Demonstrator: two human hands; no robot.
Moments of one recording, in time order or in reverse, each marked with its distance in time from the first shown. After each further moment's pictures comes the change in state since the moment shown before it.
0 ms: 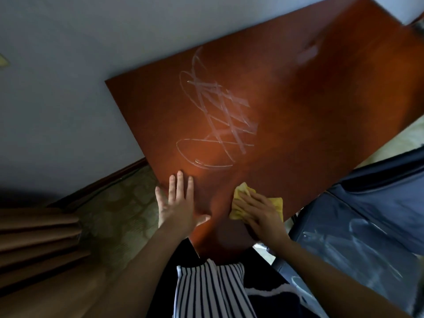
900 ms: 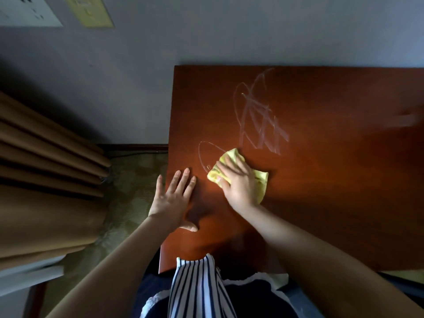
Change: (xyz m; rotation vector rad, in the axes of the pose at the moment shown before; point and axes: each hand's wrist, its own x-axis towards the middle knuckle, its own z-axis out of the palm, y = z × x) left_hand 0.001 0.039 -0.009 0.015 -0.088 -0.288; right_hand 0.154 0.016 0.005 -0.067 -0.170 -0.272
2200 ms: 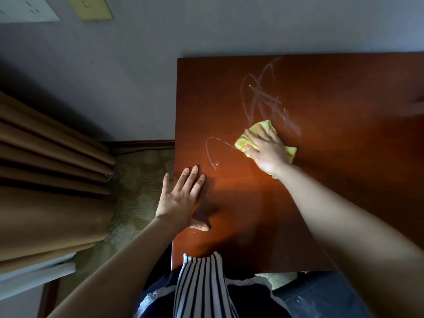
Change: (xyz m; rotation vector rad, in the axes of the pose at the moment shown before) left_hand 0.008 -0.008 0.016 -0.074 0.071 0.035; right_hand 0.072 0.053 -0.033 -0.238 -0.386 0.199
